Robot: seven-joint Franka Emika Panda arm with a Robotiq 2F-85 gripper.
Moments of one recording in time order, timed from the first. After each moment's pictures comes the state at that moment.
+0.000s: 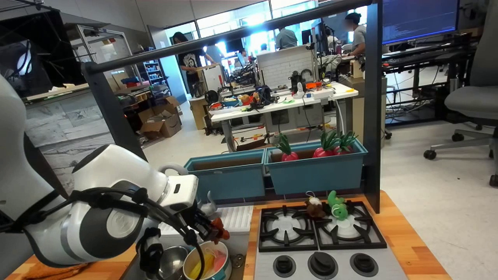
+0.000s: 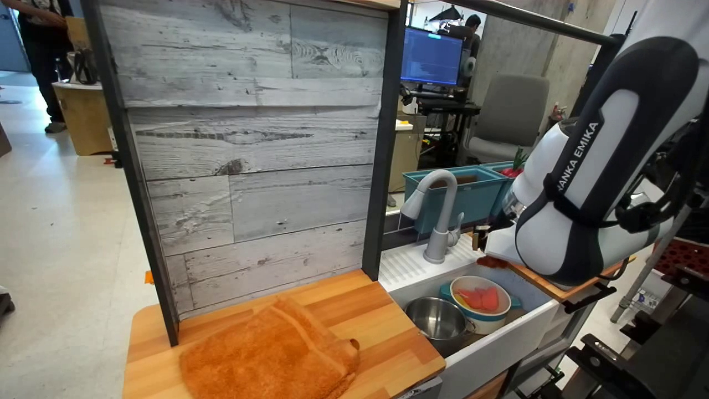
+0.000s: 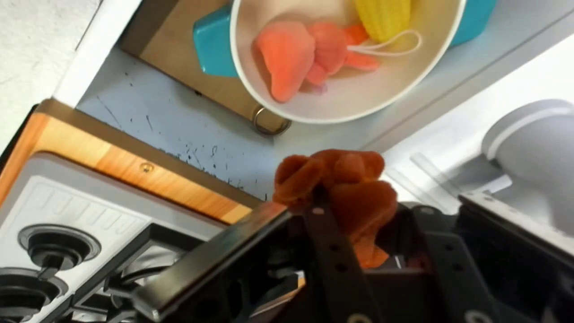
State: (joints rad) arm 0.34 1.09 -0.36 -2.01 0.26 3.40 0.73
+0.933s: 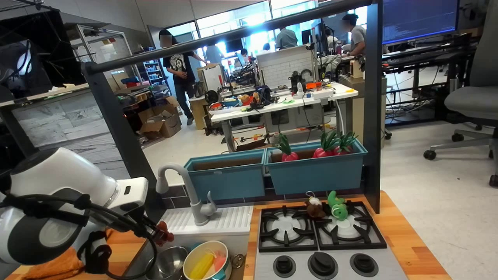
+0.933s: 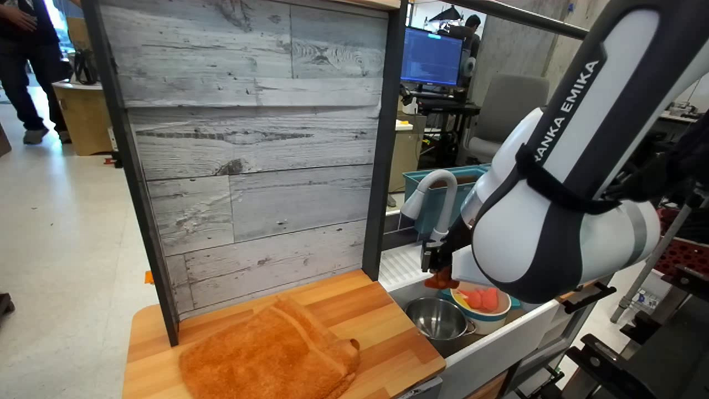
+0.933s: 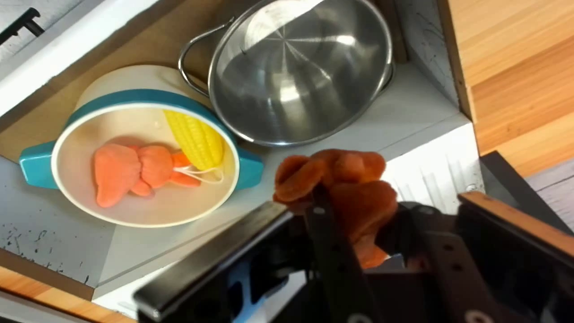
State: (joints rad) arm 0.33 0.98 -0.11 -2.07 0.34 3.43 0.43
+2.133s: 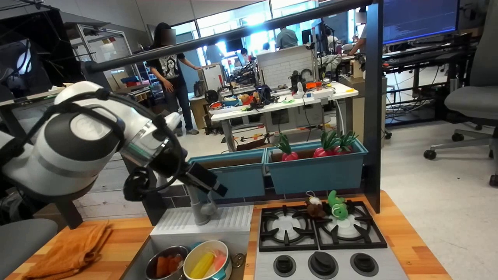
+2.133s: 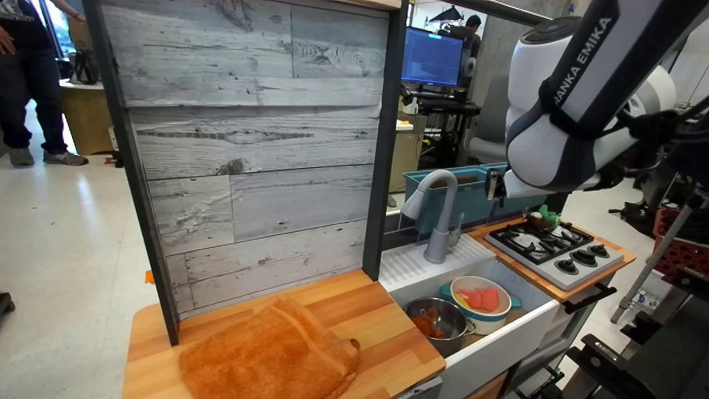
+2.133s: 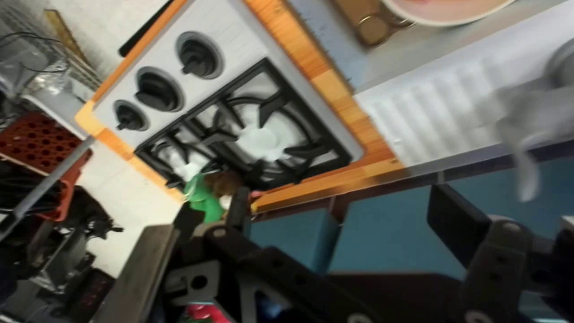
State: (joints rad) arm 0.79 1.02 -0.83 -2.06 0.29 2.91 0.59
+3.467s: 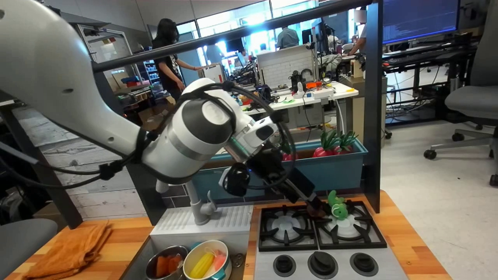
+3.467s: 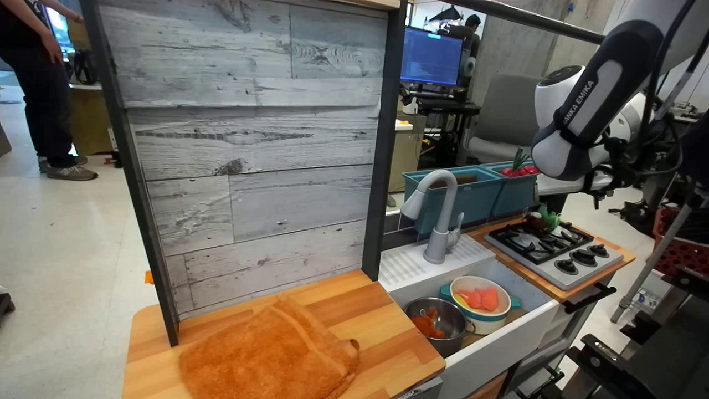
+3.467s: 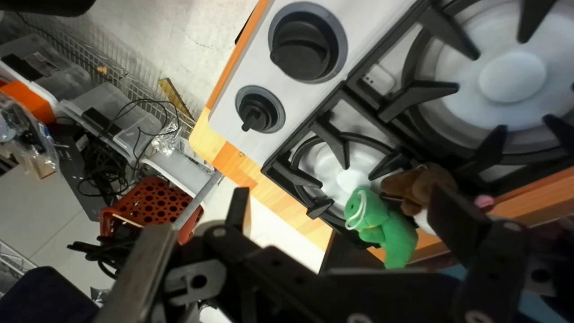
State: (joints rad) arm 0.28 1.19 -0.74 -1.64 0.13 2.64 0.70
